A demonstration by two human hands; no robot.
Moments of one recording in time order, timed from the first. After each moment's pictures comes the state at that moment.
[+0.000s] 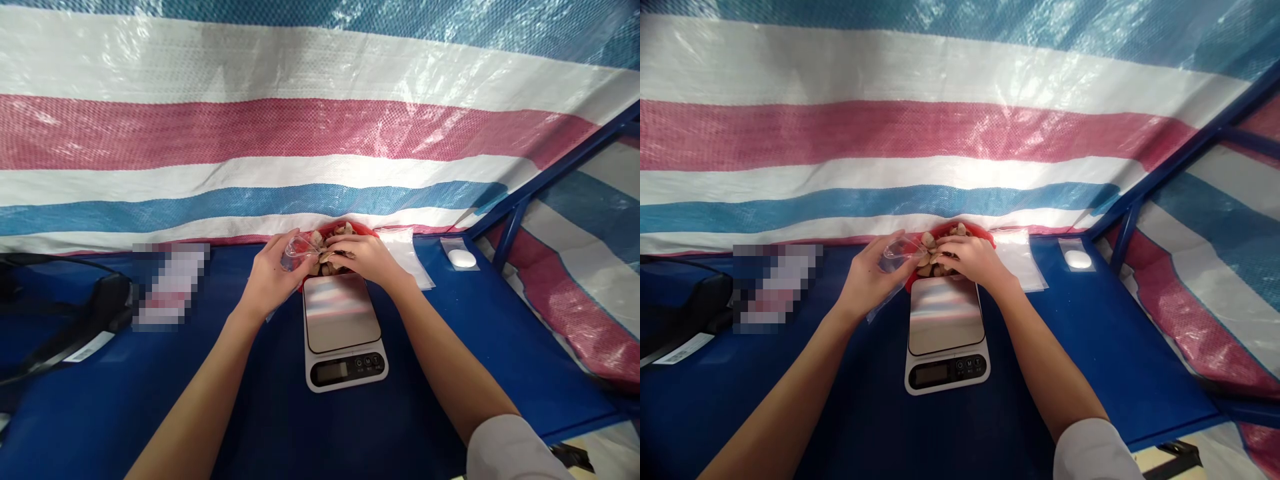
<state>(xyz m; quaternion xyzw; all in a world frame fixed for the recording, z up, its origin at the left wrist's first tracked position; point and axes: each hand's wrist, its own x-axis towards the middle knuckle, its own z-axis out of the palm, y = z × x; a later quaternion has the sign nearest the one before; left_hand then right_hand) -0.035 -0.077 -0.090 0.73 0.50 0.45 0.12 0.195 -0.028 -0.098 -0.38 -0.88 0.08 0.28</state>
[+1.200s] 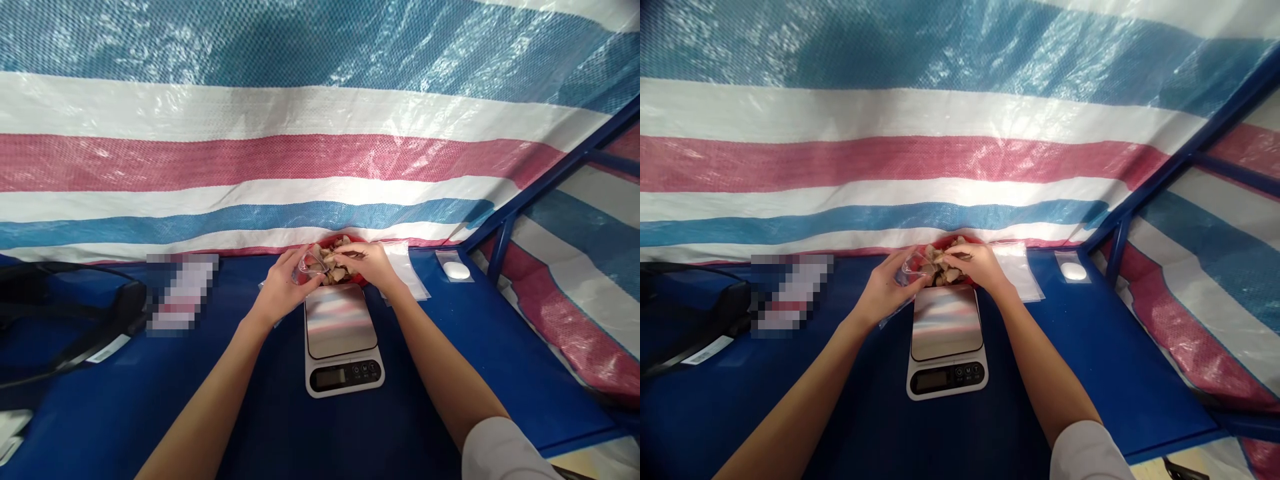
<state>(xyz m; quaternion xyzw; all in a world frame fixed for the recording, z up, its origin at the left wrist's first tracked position) -0.032 -0.078 -0.092 0.75 0.48 0.43 0.15 0.199 -0.021 -0.103 -0.42 -0.74 0.28 0.44</state>
